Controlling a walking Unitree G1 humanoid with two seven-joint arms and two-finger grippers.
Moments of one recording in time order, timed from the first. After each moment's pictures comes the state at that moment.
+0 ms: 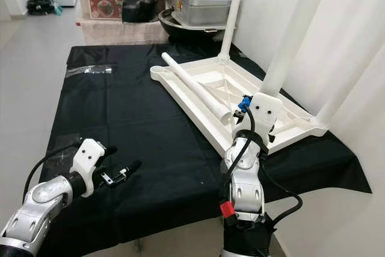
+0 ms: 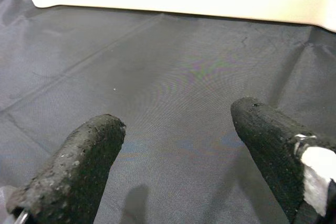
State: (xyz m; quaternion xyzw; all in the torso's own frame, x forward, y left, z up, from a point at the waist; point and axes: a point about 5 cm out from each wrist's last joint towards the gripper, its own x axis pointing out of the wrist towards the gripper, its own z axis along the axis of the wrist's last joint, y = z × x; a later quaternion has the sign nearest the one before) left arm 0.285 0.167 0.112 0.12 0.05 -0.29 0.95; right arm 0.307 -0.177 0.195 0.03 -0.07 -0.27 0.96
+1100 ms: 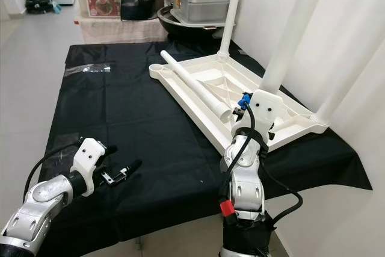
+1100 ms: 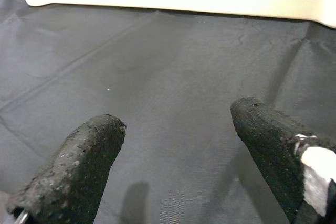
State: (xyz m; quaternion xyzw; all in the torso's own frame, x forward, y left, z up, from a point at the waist) left arm 0.286 0.167 0.113 0.12 0.05 -0.30 0.95; right arm 0.309 -0.175 0.206 0.04 -0.08 -0.26 0.96
